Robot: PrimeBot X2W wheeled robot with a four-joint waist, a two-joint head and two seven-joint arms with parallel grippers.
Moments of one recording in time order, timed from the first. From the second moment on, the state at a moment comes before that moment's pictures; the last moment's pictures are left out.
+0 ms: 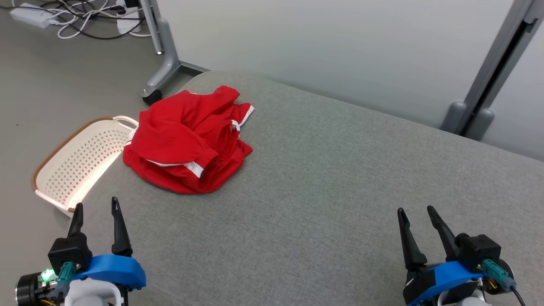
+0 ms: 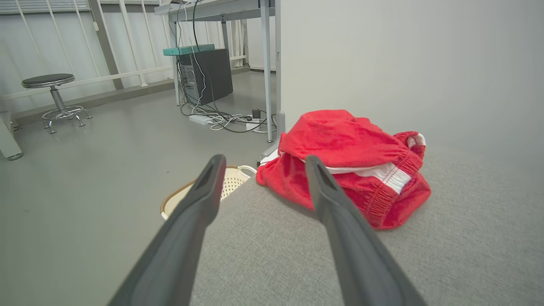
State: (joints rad) left arm -0.15 0.13 0.05 0.44 -0.12 0.03 -0.26; right arm -0.12 -0.05 0.01 0.40 0.14 0.13 -0.26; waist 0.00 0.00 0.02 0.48
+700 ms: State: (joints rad) left arm -0.29 0.20 0.10 0.48 -0.18 0.02 -0.26; right arm -0.16 -0.05 0.01 0.38 0.08 0.13 -0.26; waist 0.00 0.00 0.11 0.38
